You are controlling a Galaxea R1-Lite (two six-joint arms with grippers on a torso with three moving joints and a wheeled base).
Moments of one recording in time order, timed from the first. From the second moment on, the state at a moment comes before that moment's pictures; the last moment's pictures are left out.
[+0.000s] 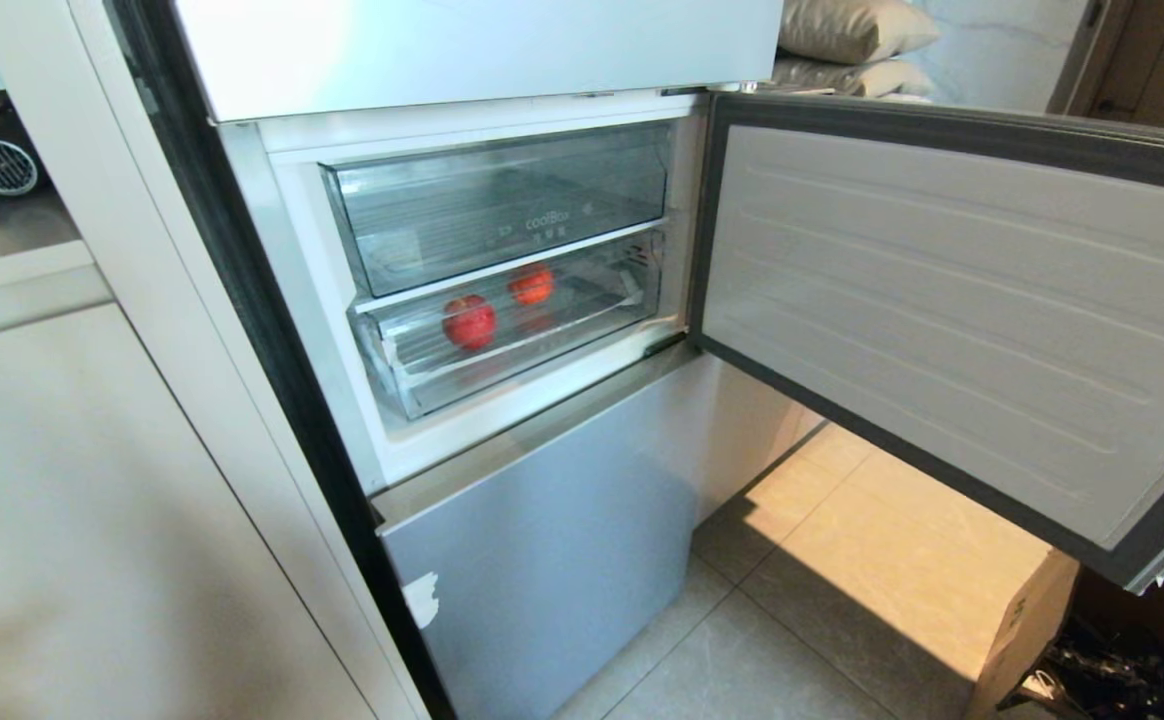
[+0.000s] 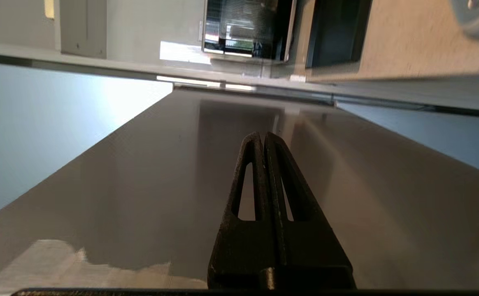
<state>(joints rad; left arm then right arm) 0.00 0.00 0.00 0.00 0.00 0.00 -0.84 1.73 -0.95 -0.91 1.05 1.49</state>
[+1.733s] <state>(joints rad) 0.00 0.00 0.00 0.00 0.00 0.00 -0.43 1.43 -0.87 -0.58 0.04 0.96</state>
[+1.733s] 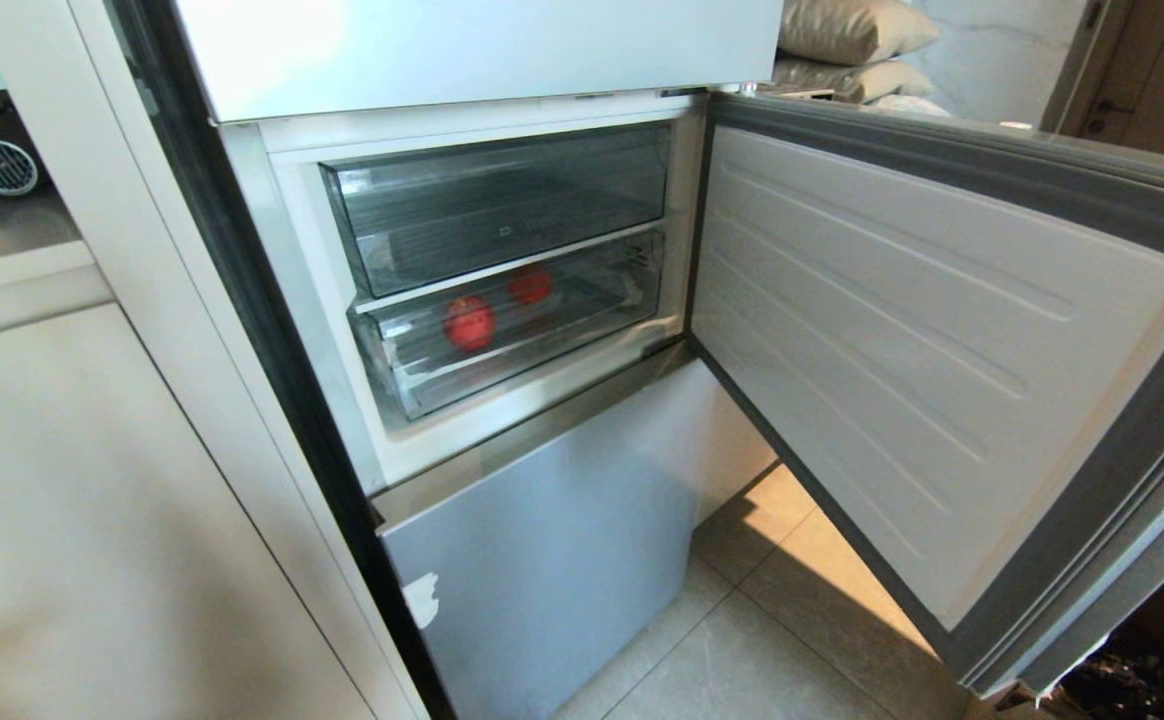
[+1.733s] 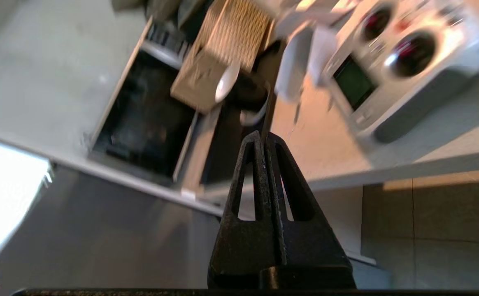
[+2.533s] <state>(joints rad) 0.00 0.00 0.00 0.00 0.00 0.00 0.23 1.61 -0.90 -0.70 -0.16 0.77</state>
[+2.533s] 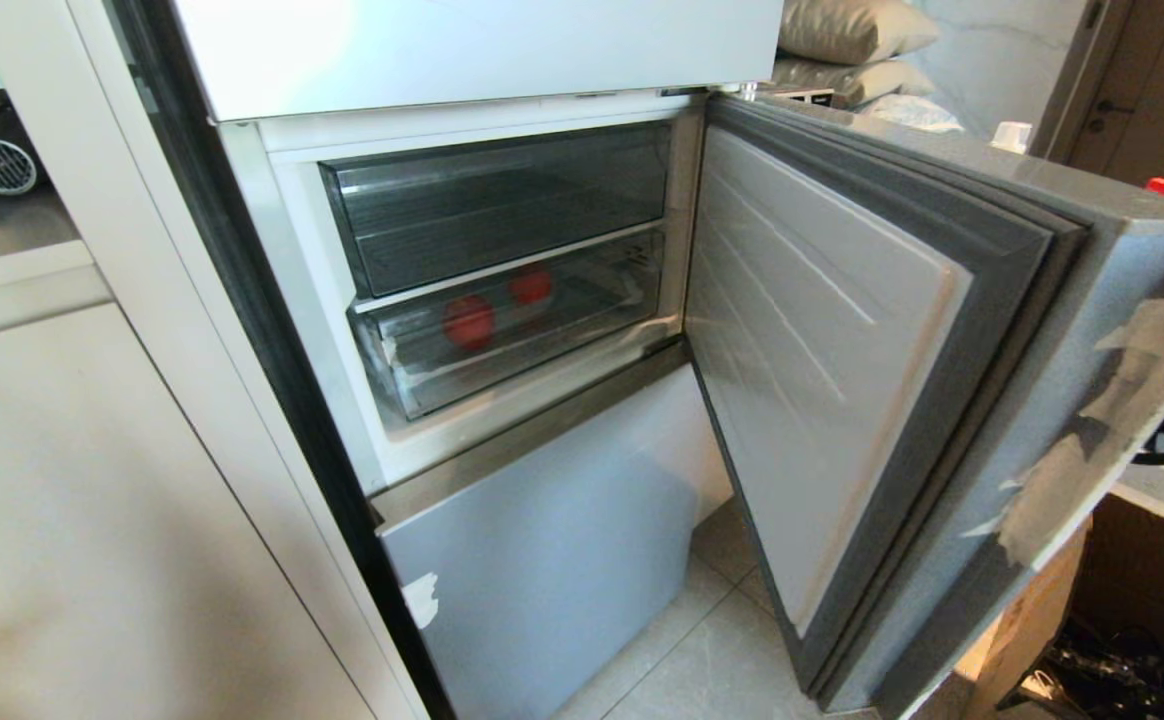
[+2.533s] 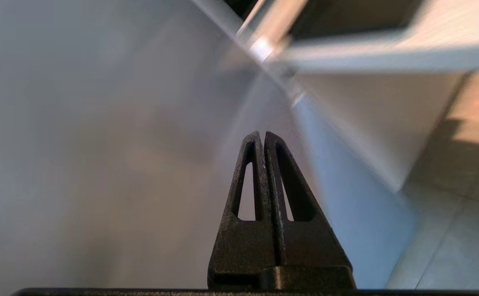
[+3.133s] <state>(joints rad) 0.00 0.00 0.00 0.00 0.00 0.00 0.54 2.08 -1.40 -0.80 -0.08 0.66</state>
